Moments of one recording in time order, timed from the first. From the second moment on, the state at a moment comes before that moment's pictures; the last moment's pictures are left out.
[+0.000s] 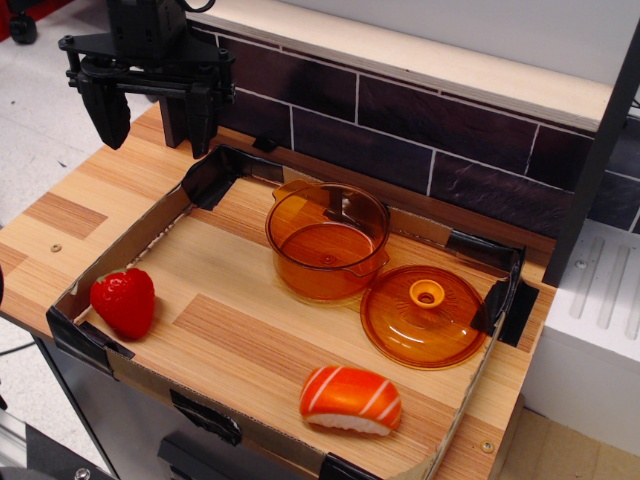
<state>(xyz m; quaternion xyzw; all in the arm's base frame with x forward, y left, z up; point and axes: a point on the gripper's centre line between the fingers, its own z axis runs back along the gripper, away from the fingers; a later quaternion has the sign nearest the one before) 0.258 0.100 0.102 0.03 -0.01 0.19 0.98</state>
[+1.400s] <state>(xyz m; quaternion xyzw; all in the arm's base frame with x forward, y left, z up) 0.224 -0.048 0.096 -0.06 -0.02 -0.42 0.91</state>
